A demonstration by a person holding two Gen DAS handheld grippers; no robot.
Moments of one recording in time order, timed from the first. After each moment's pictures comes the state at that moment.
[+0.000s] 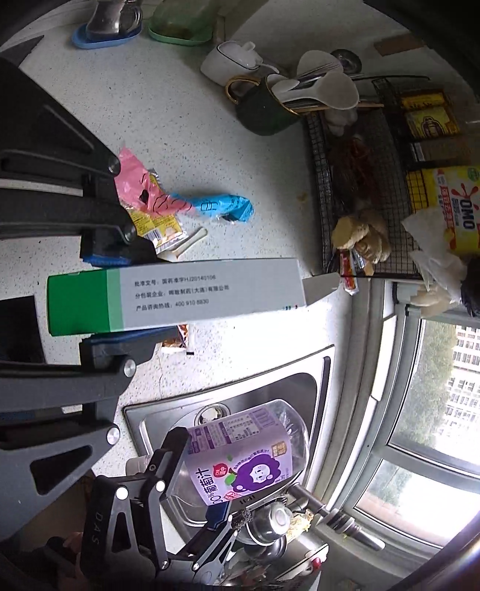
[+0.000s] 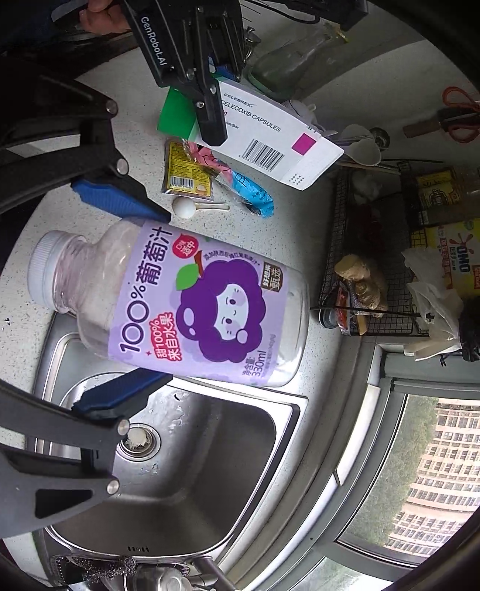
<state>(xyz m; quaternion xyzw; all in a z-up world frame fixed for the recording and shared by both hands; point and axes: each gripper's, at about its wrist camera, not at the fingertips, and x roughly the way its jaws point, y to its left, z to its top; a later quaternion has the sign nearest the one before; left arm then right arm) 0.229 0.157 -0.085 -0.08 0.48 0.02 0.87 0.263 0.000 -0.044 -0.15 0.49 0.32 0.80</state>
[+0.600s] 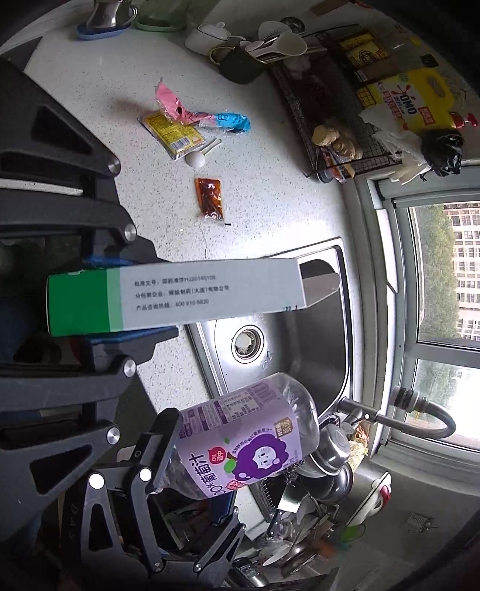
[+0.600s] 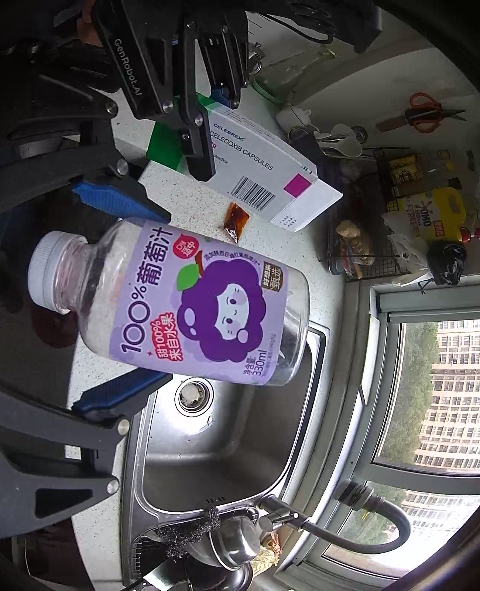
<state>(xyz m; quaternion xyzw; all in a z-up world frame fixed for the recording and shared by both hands) 0.165 -0.003 -0.056 -0.01 0.48 -0.07 0.88 0.181 -0.134 -0.013 -0.11 0.48 0.27 0.83</state>
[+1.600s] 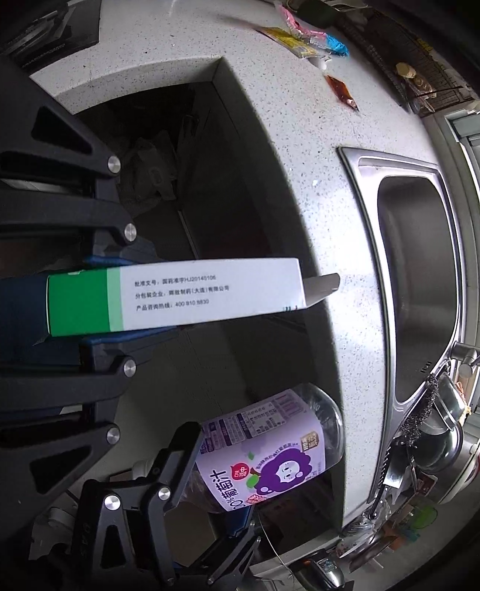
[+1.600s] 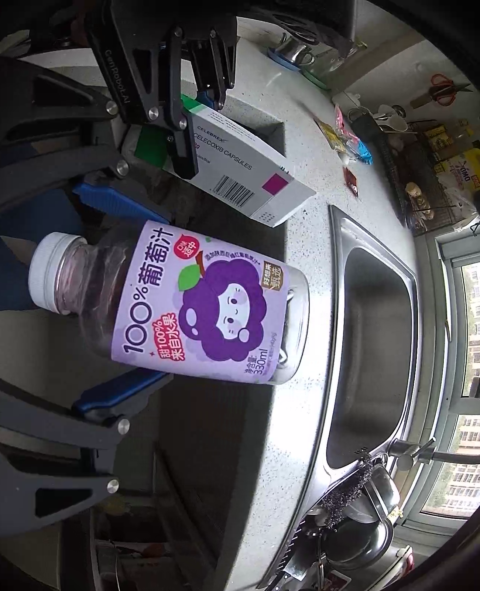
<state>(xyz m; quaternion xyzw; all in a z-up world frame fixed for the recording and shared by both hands) 0.070 -0.138 -0.186 -0.01 0.59 -0.09 0.80 0.081 -0.248 -0.101 -0.08 0.56 0.23 0.79</state>
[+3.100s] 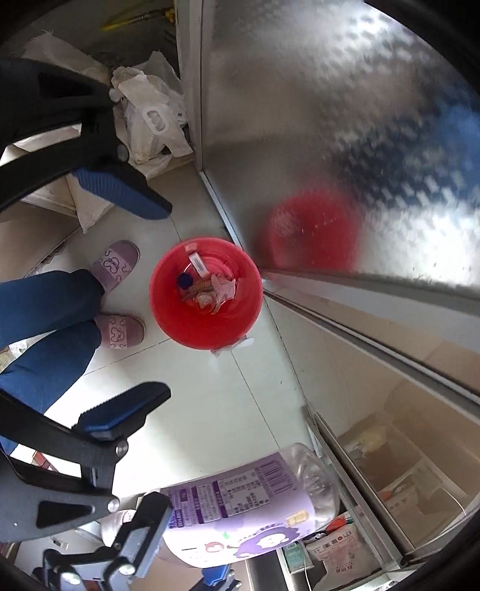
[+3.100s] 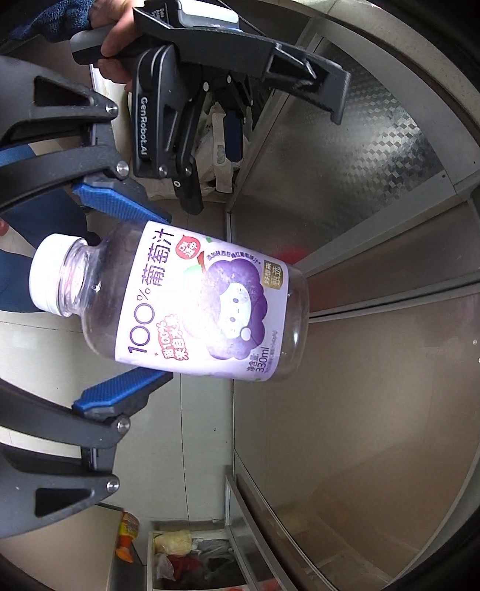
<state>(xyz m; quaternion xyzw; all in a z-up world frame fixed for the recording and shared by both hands) 0.123 -0.134 -0.462 0.00 0.66 -0.12 0.74 0.098 -0.266 -0.325 -0.04 0.65 0.17 0.74</state>
